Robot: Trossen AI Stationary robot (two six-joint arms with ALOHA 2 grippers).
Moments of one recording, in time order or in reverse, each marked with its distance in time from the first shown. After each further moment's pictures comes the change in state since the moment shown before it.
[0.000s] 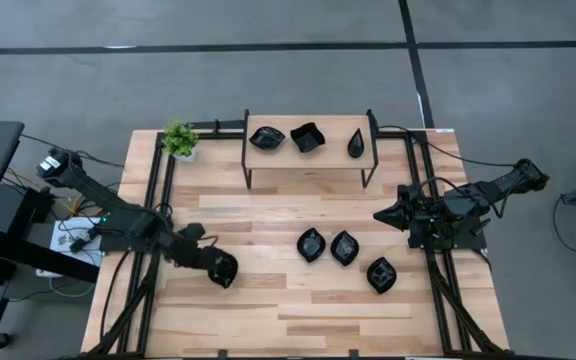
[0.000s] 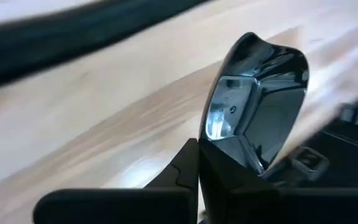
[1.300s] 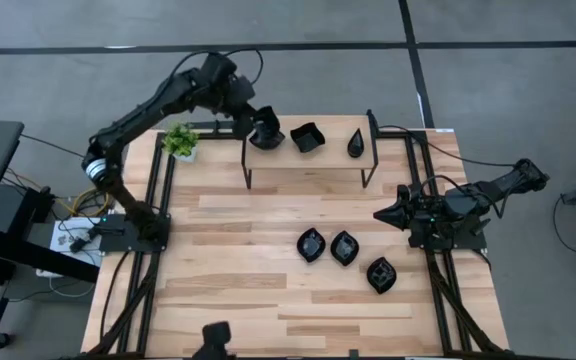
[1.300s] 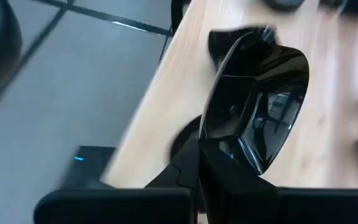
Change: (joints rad) left arm 1.286 0.679 1.150 -0.309 0.296 2.150; right arm 0.000 0.000 0.000 0.029 0.001 0.015
